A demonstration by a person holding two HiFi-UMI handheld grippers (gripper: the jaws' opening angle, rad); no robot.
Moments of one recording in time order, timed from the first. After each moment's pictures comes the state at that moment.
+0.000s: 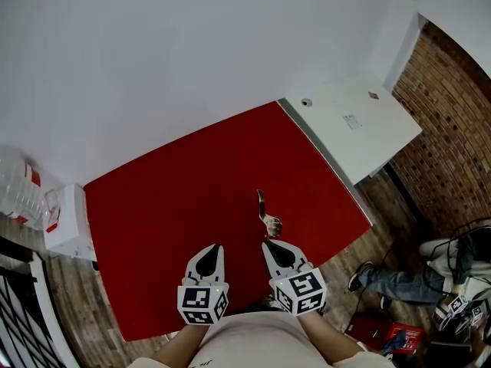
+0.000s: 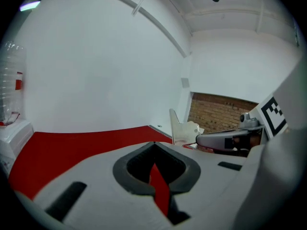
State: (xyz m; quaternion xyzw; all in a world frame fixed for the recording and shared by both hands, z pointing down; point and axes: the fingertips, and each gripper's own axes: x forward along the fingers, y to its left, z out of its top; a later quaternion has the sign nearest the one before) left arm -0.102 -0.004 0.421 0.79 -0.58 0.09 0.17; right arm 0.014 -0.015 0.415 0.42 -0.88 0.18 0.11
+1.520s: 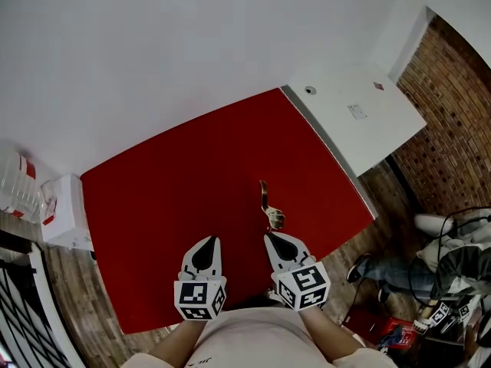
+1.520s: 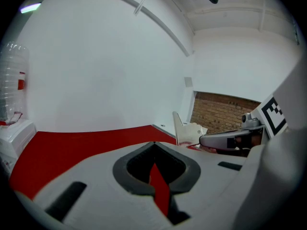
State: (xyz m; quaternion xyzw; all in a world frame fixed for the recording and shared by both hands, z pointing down) left arm -0.116 -0.012 0.427 0.78 -0.59 0.09 0.17; right arm 0.011 -0.024 0.426 0.42 -0.88 0.19 0.12
